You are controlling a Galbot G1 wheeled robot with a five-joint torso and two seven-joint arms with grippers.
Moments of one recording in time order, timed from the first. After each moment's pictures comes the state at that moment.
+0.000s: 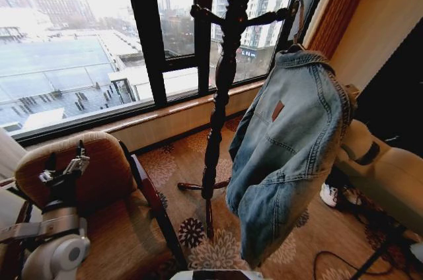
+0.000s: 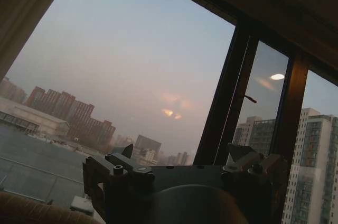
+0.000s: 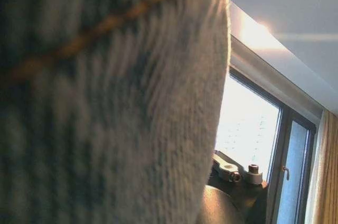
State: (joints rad) left arm 1.63 -1.38 -1.01 -2.30 -0.75 -0.17 -0.05; right arm -0.44 0.39 0.03 2.18 0.84 -0.16 0.55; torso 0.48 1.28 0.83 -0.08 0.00
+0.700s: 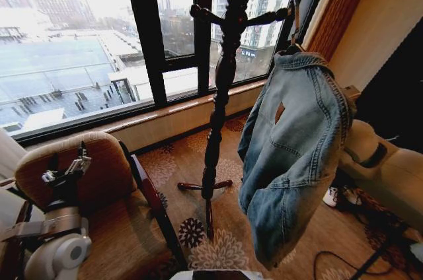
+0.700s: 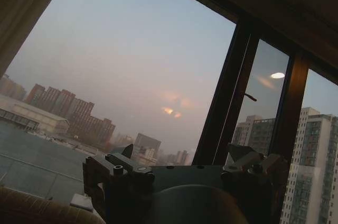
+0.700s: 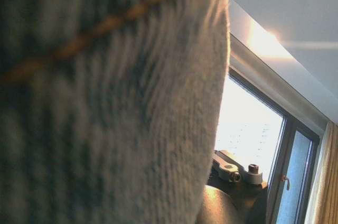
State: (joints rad) left arm 1.63 -1.39 -1.00 -2.29 -0.75 -0.17 -0.04; right arm -0.44 0.36 0.03 2.21 0.83 -0.17 0.54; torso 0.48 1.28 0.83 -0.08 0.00
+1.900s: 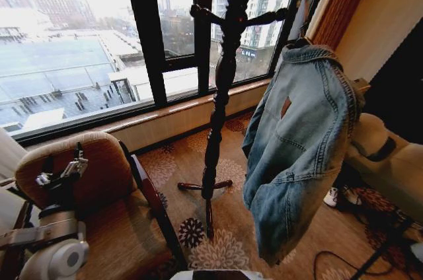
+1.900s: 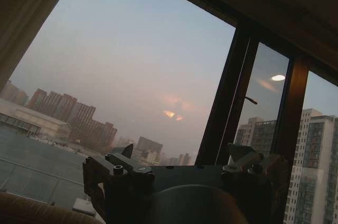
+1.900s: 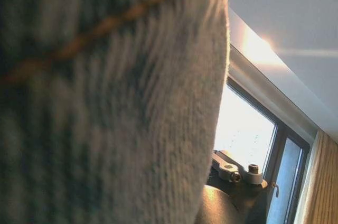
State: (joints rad) left arm 1.66 -1.41 -1.02 -2.32 -0.75 -0.18 -0.03; right arm -0.37 0.34 0.01 2.14 0.81 -0.16 0.50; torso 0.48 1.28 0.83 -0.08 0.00
